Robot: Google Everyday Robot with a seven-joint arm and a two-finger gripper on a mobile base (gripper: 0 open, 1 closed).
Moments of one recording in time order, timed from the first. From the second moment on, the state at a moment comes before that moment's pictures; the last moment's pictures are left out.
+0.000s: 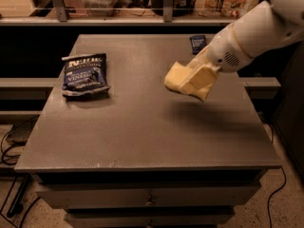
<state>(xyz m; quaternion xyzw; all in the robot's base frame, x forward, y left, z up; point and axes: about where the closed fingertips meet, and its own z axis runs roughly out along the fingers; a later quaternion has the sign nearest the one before) 0.555 -0.092 0.915 -0.56 0.75 0.16 0.30</state>
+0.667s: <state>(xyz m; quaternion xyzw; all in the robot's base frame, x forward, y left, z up) 0.585 -0.006 0.865 -0.53 0.74 0.27 0.33</state>
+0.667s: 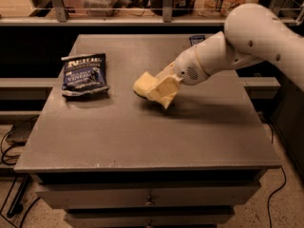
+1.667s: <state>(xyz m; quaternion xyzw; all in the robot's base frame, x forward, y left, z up) 0.637 0.123 0.866 -0.55 0.68 0.33 0.36</state>
